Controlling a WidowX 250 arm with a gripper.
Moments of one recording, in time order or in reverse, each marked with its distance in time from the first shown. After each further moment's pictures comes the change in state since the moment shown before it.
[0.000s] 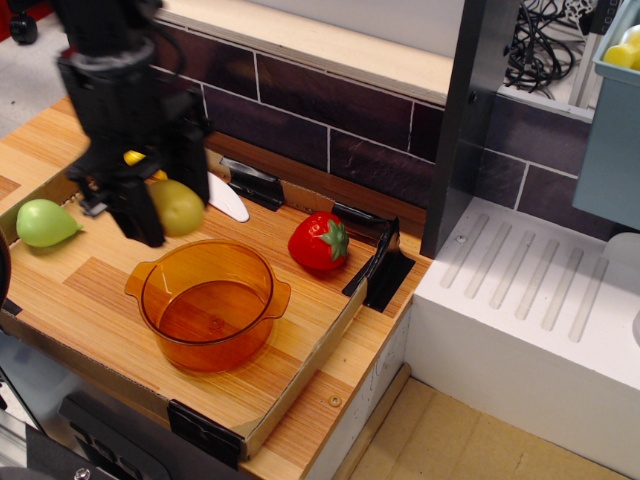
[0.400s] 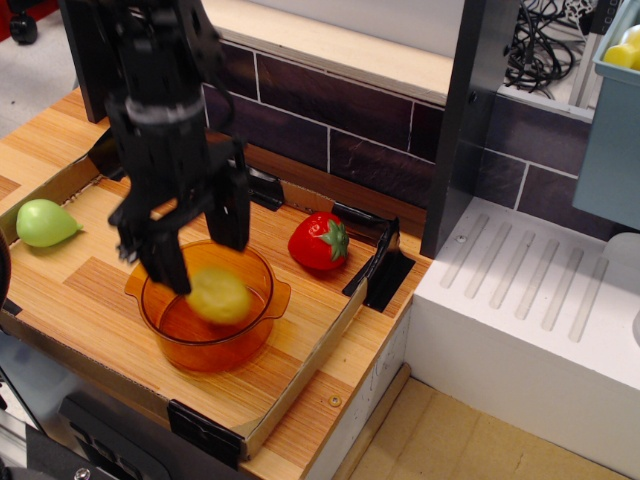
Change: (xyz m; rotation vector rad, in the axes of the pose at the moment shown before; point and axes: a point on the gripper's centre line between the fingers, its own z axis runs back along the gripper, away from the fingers) arm -0.016 0.005 -0.024 0.016 -0.048 -0.065
